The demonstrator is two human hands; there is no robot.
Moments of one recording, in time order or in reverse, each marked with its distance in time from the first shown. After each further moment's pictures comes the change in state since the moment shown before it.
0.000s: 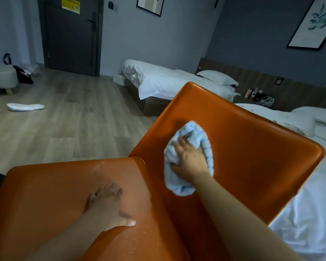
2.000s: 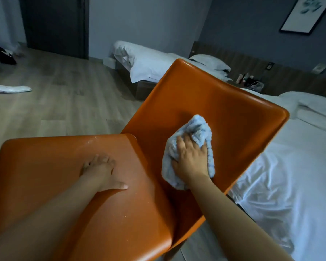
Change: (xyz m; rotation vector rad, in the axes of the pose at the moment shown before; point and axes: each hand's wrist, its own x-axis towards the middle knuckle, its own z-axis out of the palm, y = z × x) left_hand -0.081 -0.008 0.015 0.105 -0.054 -0.134; right_hand -0.097 -0.022 -0.015 -0.172 -0.109 0.221
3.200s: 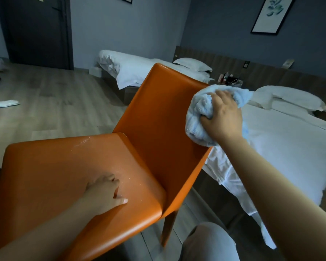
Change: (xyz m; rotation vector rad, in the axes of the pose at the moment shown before) left_hand -0.068 0.015 0.062 -0.029 0.103 0.276; right_hand -0.046 0.093 -0.114 0.193 0.545 0.139
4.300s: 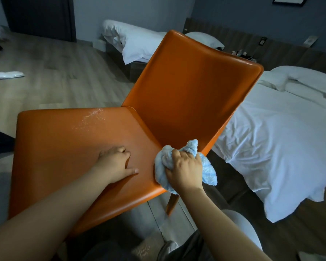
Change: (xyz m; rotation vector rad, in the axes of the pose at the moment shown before) left_hand -0.015 0.014 -0.014 0.069 -0.053 -0.039; right_hand -0.192 -0.088 0.089 -0.116 -0.336 -0.063
